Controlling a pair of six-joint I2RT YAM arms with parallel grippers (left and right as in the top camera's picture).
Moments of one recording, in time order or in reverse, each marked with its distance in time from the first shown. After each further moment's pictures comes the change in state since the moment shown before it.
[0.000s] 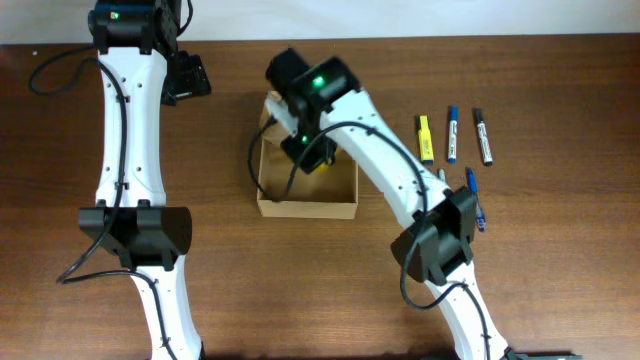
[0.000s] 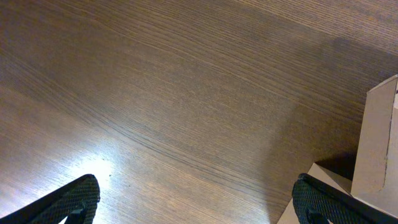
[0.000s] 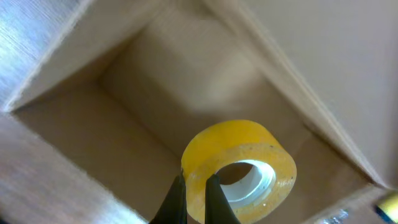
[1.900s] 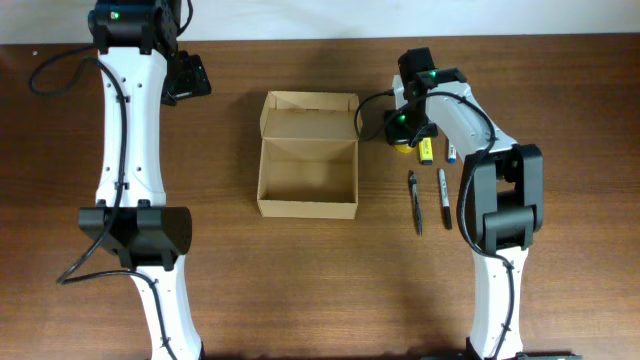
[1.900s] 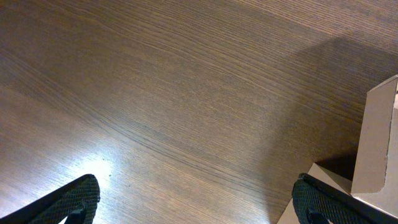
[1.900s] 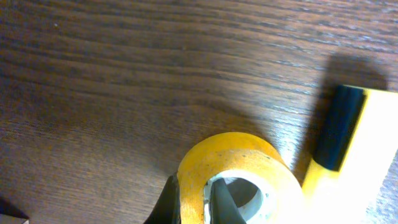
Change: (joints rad) left arm 0.000 0.000 0.000 0.000 -0.001 0.000; right arm -0.481 -0.017 -0.510 0.569 -0.026 0.170
